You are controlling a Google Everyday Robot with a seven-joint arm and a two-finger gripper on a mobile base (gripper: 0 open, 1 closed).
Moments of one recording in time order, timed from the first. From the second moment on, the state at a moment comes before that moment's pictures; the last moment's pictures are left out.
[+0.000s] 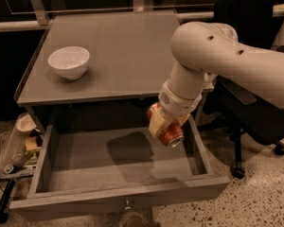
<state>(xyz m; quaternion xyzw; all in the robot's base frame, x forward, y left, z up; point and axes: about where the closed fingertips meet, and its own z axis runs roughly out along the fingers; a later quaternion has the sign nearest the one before) 0.491 -0.082 0.777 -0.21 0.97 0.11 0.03</state>
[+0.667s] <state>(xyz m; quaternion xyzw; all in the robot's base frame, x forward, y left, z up) 0.501 -0.030 0.717 -0.21 0.96 0.18 0.01</state>
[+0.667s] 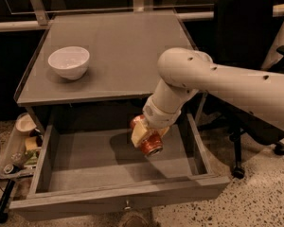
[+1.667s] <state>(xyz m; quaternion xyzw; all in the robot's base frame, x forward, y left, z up) 0.501 -0.010 0.681 -0.18 0.96 0.22 0.00</state>
